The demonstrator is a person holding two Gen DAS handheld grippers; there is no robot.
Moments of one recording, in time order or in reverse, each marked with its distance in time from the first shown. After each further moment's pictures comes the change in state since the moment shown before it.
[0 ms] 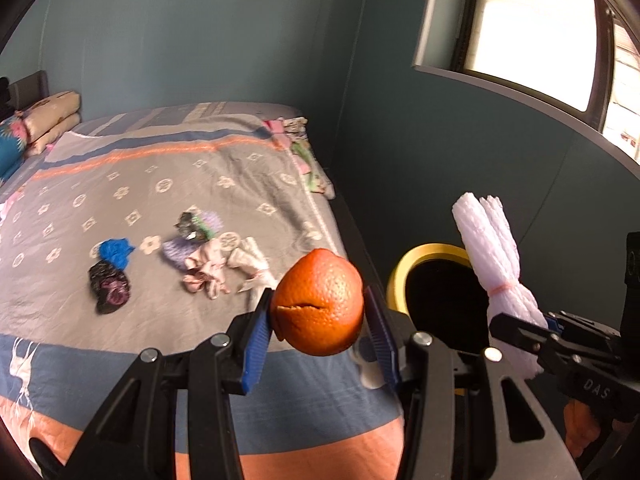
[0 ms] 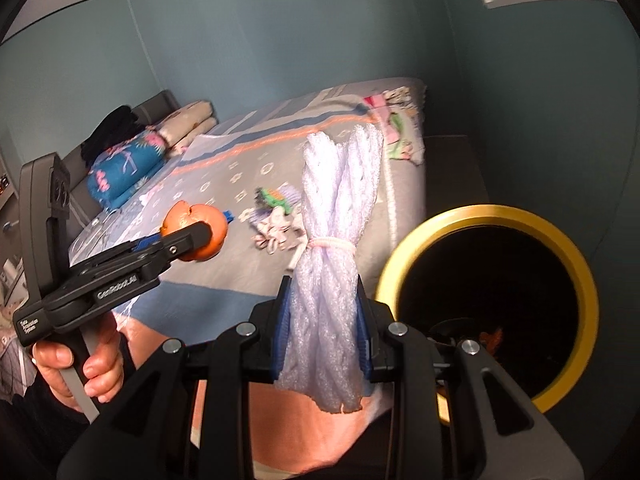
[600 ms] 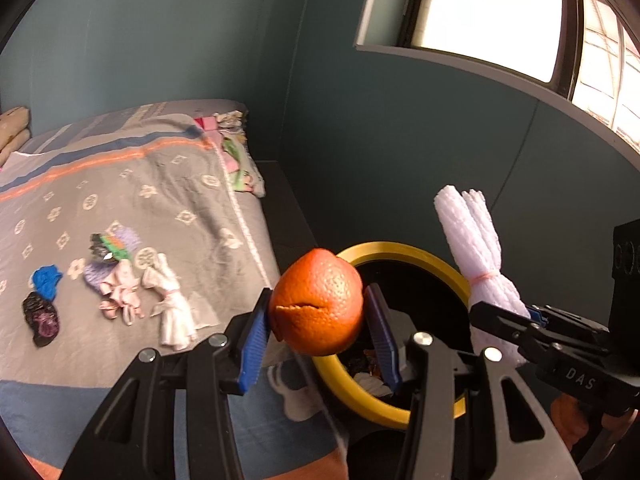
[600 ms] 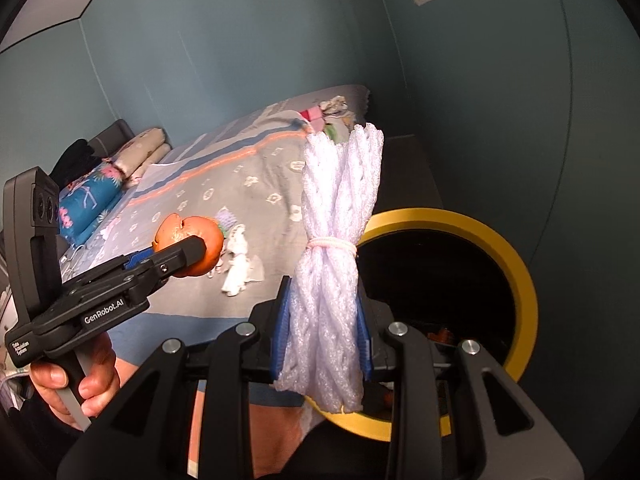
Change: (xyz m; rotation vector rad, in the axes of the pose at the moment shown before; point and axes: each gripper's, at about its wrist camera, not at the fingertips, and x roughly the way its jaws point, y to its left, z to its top) left arm 0.060 -0.077 0.018 0.085 0.043 -0.145; right arm -0.014 -0.077 0.010 0.117 -0.031 -0.129
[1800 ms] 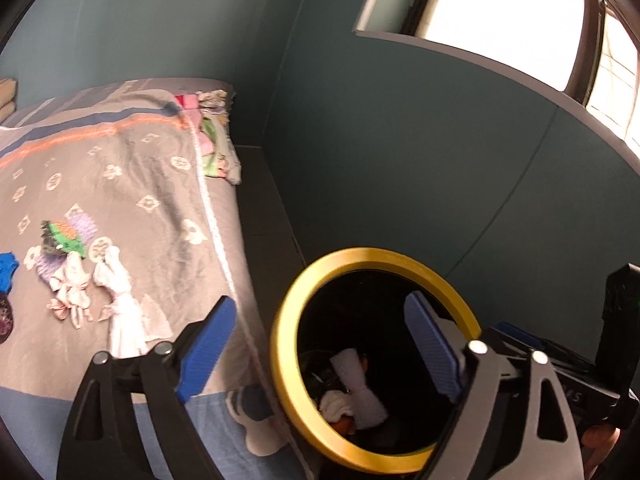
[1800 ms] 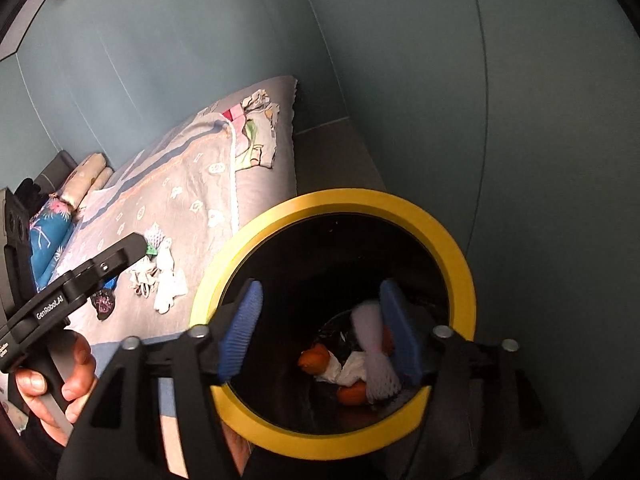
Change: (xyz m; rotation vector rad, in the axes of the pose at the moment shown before) left arm 0.056 0.005 0.012 -0.082 0.026 -0.066; right arm 0.031 -0.067 -0.008 0.168 0.016 -0.162
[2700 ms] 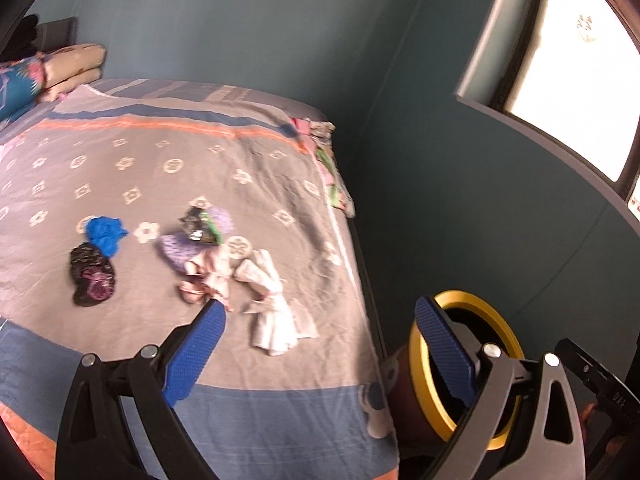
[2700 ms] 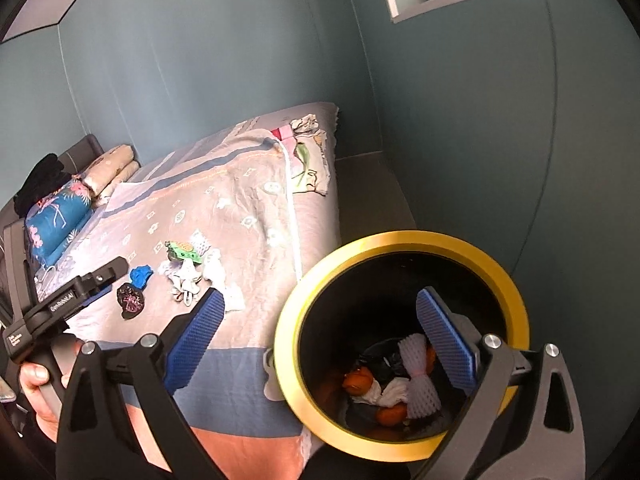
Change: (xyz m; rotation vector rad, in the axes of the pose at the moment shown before) left arm -0.099 0.125 -0.011 -0.215 -0.126 0.190; right arm -0.024 0.089 0.003 -0.148 -0.101 0.042
